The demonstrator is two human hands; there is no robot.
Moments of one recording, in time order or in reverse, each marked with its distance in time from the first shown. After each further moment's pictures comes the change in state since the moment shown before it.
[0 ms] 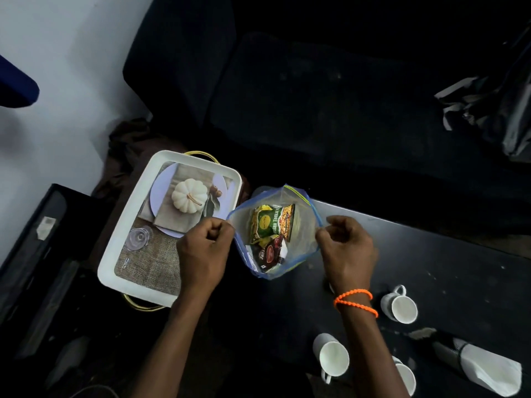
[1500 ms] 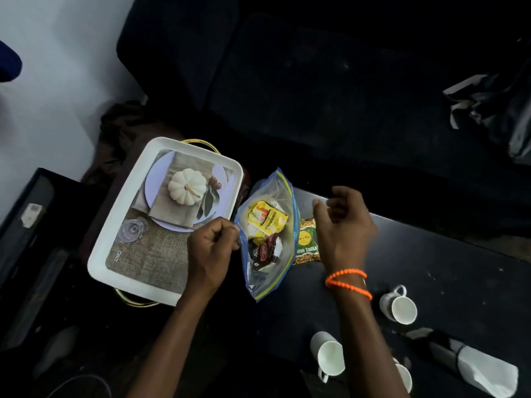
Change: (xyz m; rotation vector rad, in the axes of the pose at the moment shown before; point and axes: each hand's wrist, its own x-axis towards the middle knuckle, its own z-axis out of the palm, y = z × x) left_hand 0.000 -0.015 0.013 -0.257 -0.138 0.027; right_hand 0.022 -0.010 0.035 -0.012 0.092 -0.167
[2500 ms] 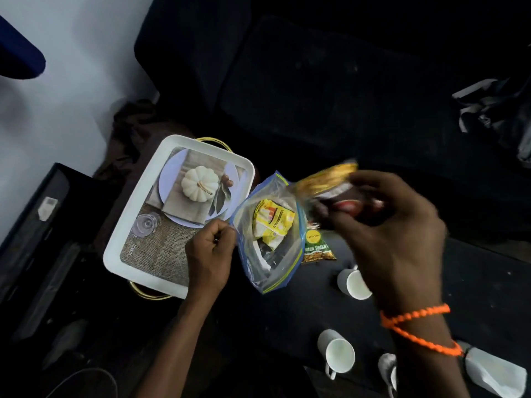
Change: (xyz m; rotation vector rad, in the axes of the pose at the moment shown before) left_hand -0.013 0.002 -0.025 0.133 0.099 -0.052; right_hand -0.019 -0.107 -0.075 -0.045 -0.211 -0.125
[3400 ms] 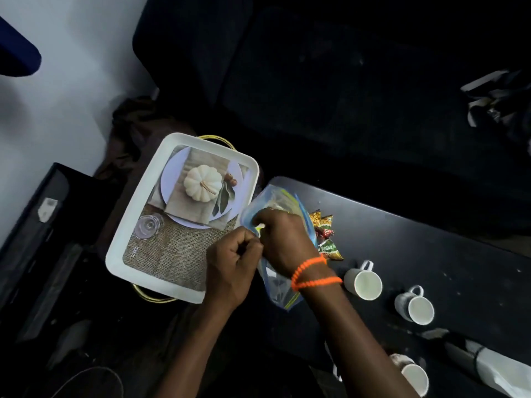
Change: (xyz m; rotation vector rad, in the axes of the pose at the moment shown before) left_hand -0.009 0.001 0.012 0.011 -0.154 0.116; right_hand -0.001 0.046 0.142 -0.246 -0.653 -0.092
